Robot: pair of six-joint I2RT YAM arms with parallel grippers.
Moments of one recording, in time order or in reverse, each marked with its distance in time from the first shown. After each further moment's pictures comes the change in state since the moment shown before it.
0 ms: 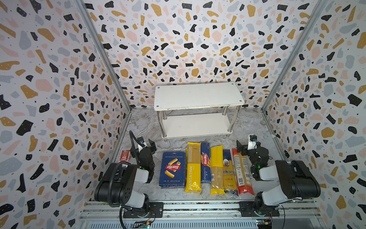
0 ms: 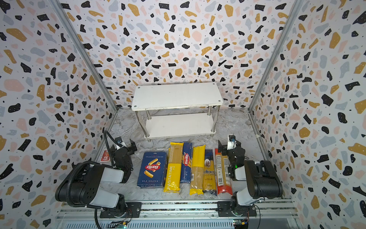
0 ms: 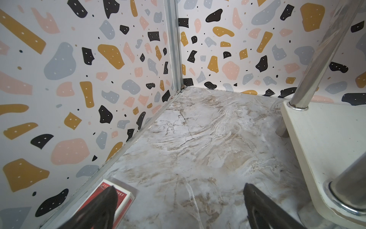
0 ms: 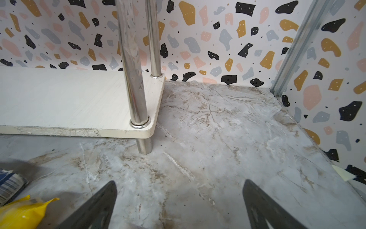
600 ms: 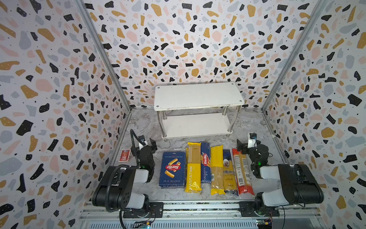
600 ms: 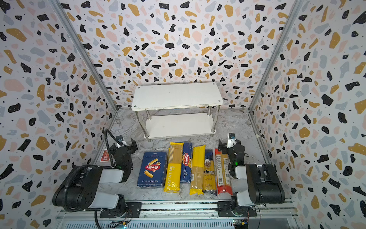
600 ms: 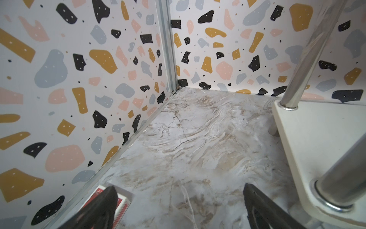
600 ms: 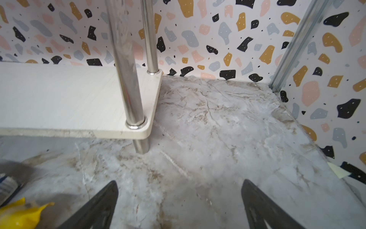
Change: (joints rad) left arm -0.027 -0.076 0.069 -0.144 0.018 0.023; right arm 0.003 -0.107 0.141 -0.278 0.043 0.011
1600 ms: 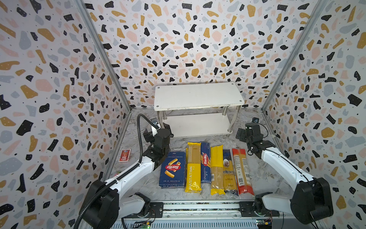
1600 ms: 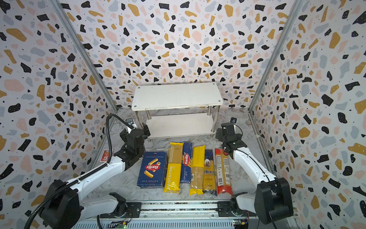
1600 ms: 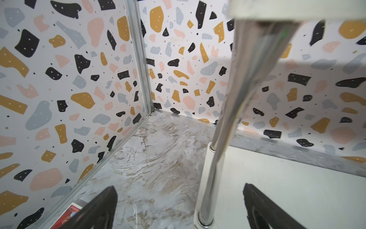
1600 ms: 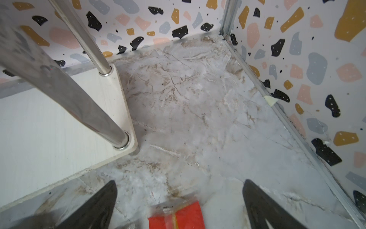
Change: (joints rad) left arm -0.424 -0.212 0.488 -0.820 -0.338 -0.251; right arm 0.256 -0.151 0.523 -1.178 0.510 0.448
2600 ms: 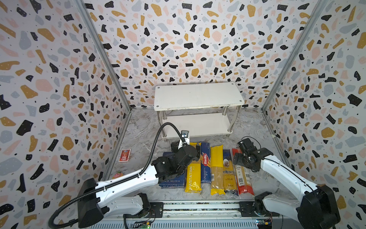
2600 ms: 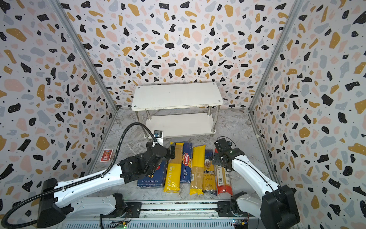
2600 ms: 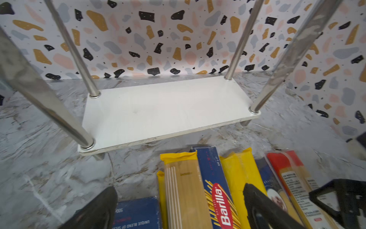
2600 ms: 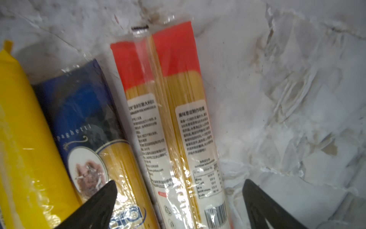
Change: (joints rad) left arm -0.552 -0.003 0.224 -0.516 0.191 -0.274; right arm 0.140 -0.075 -0.124 -0.533 -0.208 0.283
